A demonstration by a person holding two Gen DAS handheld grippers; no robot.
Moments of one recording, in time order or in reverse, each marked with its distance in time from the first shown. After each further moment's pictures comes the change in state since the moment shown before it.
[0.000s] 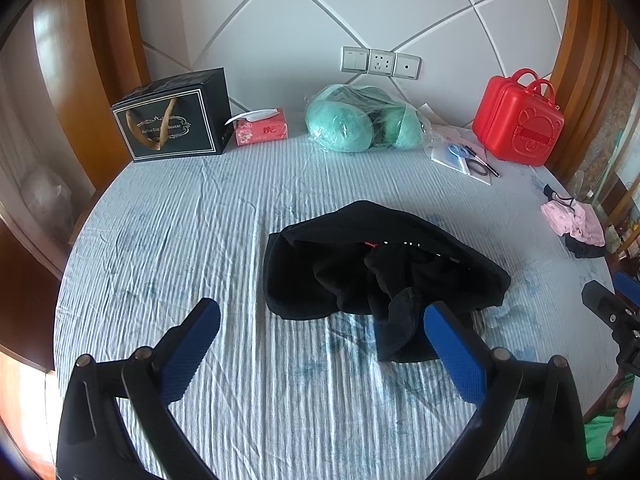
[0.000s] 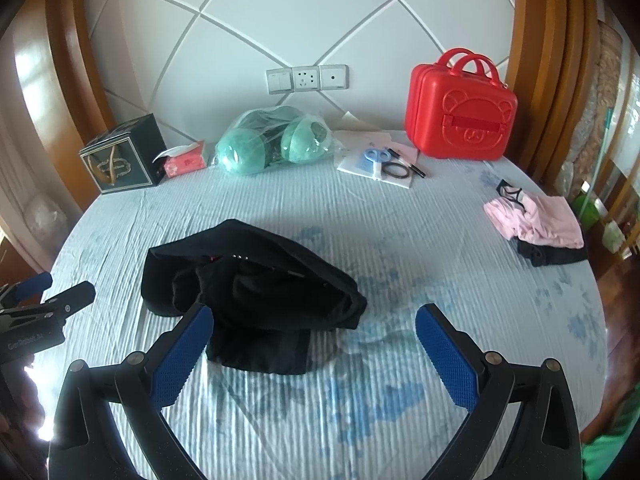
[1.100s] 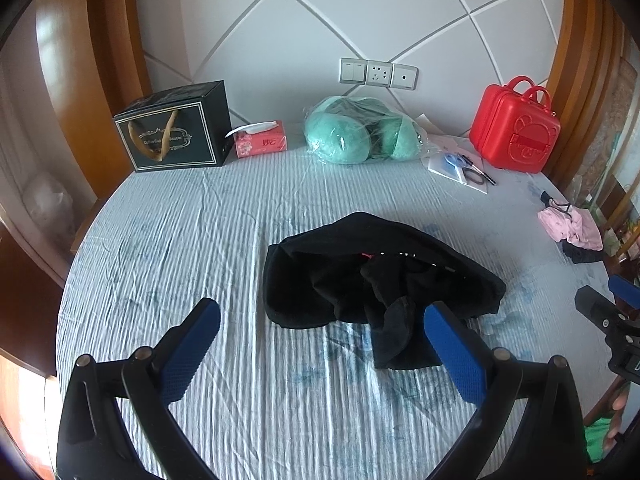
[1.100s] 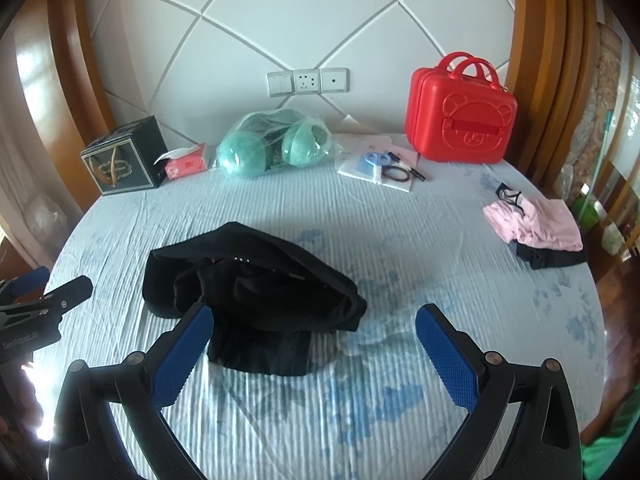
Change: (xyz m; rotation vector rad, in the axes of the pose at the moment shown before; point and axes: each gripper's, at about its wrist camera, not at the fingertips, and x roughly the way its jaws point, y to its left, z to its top) left arm -0.012 -0.005 0.001 0.001 -0.035 0.006; right arm -0.004 0.002 0.000 -0.005 -0.018 0.005
